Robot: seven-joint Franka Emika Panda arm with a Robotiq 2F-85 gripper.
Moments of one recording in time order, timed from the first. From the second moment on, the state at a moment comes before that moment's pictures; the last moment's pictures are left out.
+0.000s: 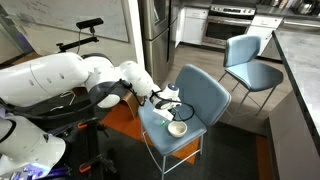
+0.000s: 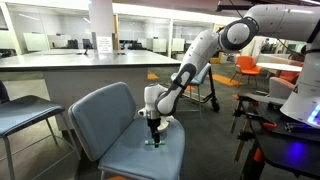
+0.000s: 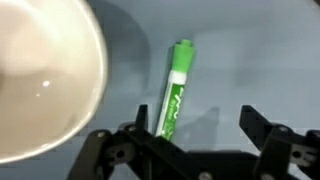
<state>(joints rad) 0.00 1.45 0.15 -1.23 -0.13 2.58 -0.49</state>
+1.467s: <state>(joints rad) 0.00 1.47 0.15 -1.18 -0.13 2.57 -0.49</state>
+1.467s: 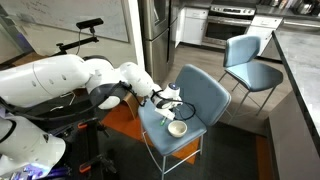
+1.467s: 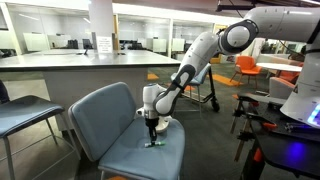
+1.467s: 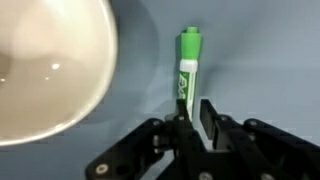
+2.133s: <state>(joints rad) 0.02 1.48 0.15 -1.19 -0.13 2.56 -0.49</state>
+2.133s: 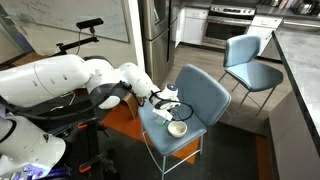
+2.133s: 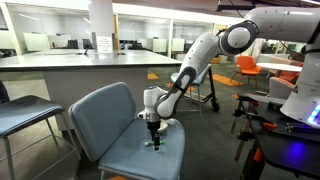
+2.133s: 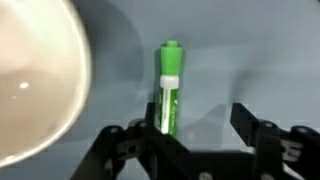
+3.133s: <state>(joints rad) 0.01 1.47 0.13 -1.17 -0.13 2.53 -0.49</state>
